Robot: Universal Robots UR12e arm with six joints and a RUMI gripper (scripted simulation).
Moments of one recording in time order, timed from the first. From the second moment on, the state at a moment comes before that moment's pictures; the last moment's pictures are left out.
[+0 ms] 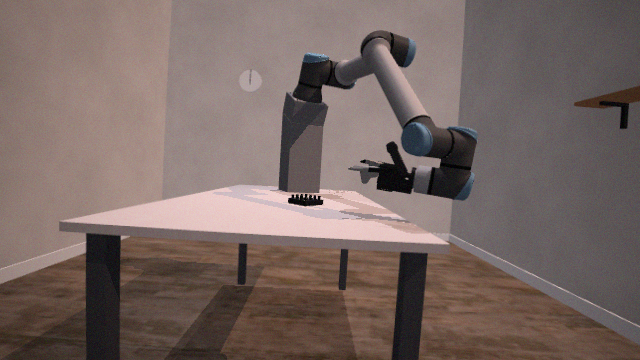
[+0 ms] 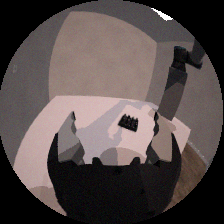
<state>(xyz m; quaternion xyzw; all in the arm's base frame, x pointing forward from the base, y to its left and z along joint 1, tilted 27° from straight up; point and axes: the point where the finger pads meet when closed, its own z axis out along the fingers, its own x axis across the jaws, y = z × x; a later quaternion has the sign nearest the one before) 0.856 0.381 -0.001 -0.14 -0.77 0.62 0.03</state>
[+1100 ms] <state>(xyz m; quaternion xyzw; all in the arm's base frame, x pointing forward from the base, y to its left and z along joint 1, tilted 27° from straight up) 0.856 0.379 0.002 -0.15 -0.77 0.62 0.02</state>
